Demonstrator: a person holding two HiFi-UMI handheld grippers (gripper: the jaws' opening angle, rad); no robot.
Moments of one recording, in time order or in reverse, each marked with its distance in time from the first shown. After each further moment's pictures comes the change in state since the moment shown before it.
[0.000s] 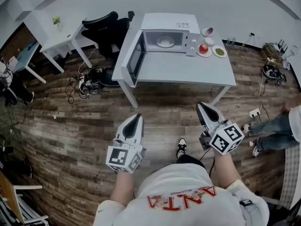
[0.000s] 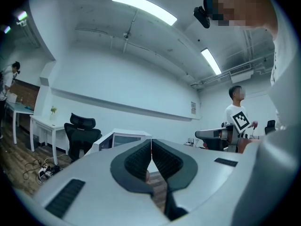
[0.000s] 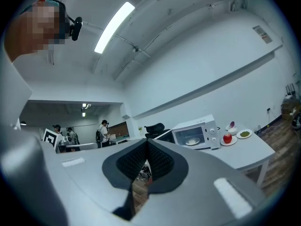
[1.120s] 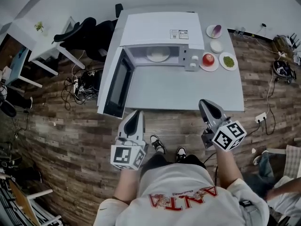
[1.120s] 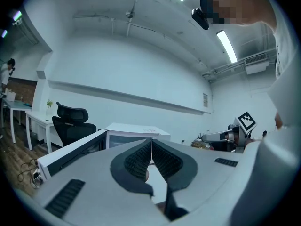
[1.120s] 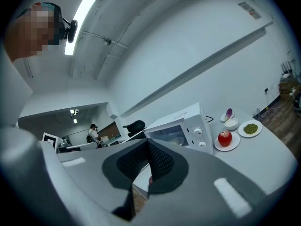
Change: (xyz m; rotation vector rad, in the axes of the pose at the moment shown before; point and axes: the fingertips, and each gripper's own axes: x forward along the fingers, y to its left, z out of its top) left arm 0.301 0.073 -0.020 -0.009 0.092 0.090; right arm 0.167 -0.264 0.014 0.174 0.084 -0.050
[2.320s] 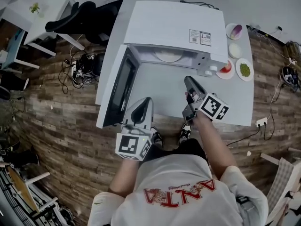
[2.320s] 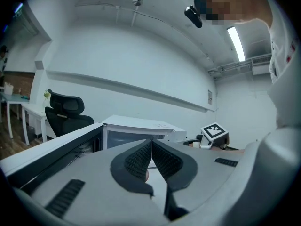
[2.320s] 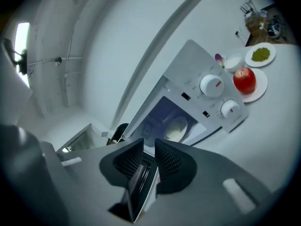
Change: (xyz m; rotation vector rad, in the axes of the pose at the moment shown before) left arm 0.119 0.055 -0.017 -0.040 0.067 -0.002; right arm 0.215 -0.092 -0.043 0.547 0.055 -0.061
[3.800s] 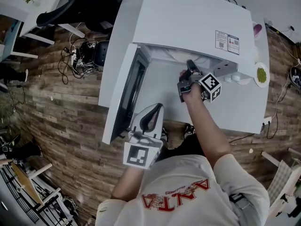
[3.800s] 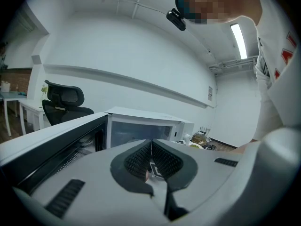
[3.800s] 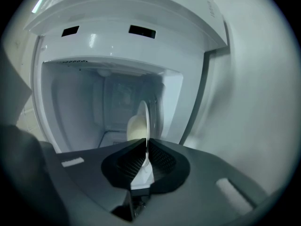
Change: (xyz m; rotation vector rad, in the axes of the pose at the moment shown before) left arm 0.025 0.037 -0.029 -0.011 0.090 -0.031; right arm 0.149 -0.124 -0.033 0.588 -0.196 -0.175
